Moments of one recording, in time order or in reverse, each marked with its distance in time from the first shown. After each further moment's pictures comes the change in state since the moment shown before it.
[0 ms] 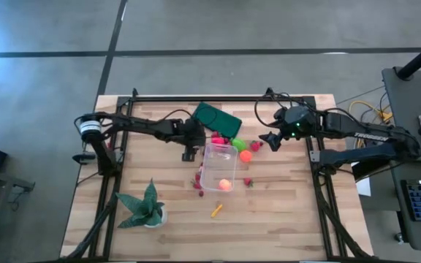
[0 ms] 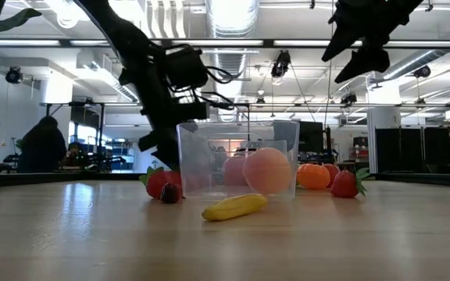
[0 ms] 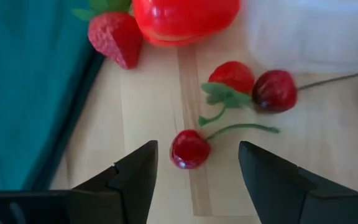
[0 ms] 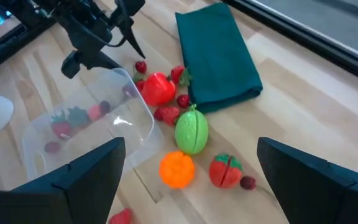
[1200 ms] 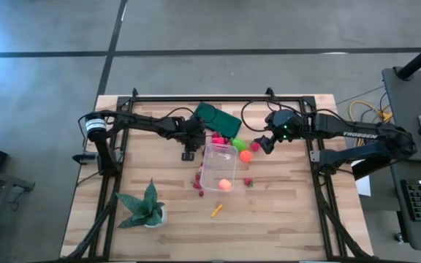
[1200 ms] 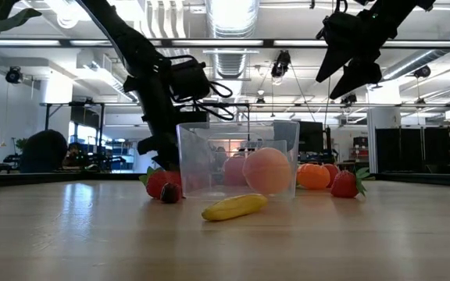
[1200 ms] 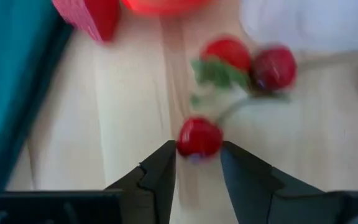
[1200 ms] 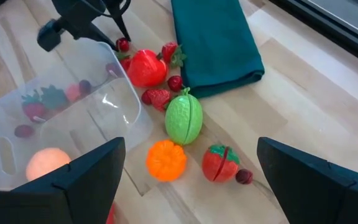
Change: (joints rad) left arm 0.032 0.036 0.034 -0.084 0.088 -0.007; right arm 0.000 0.112 -0.015 0.031 -0.001 -0.037
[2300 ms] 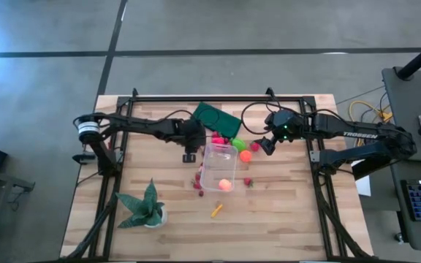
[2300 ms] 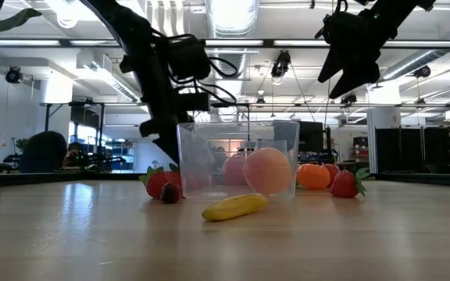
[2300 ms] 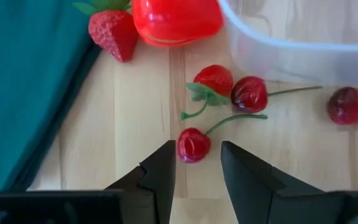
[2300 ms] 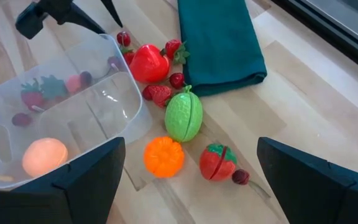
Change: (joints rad) left arm -0.068 -0.065 0.024 -0.050 -0.099 -0.126; right arm 0.000 -0.002 0.000 -0.007 -0.012 -0.054
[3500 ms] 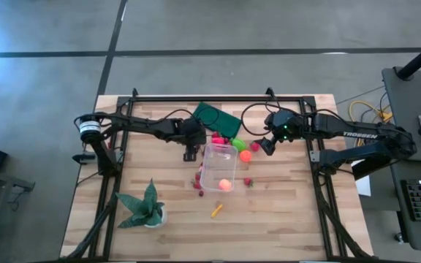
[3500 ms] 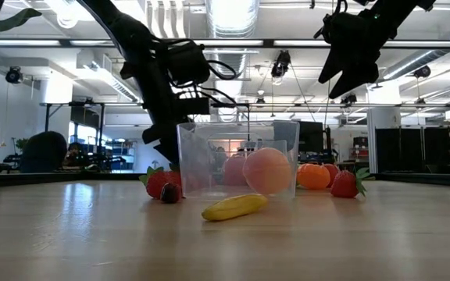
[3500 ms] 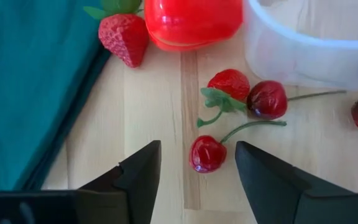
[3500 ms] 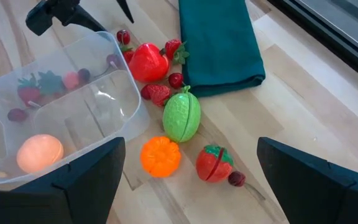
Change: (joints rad) left arm 0.017 0.015 -0.024 0.075 -0.002 0.031; right arm 0.000 0.002 0.000 0.000 0.004 -0.035
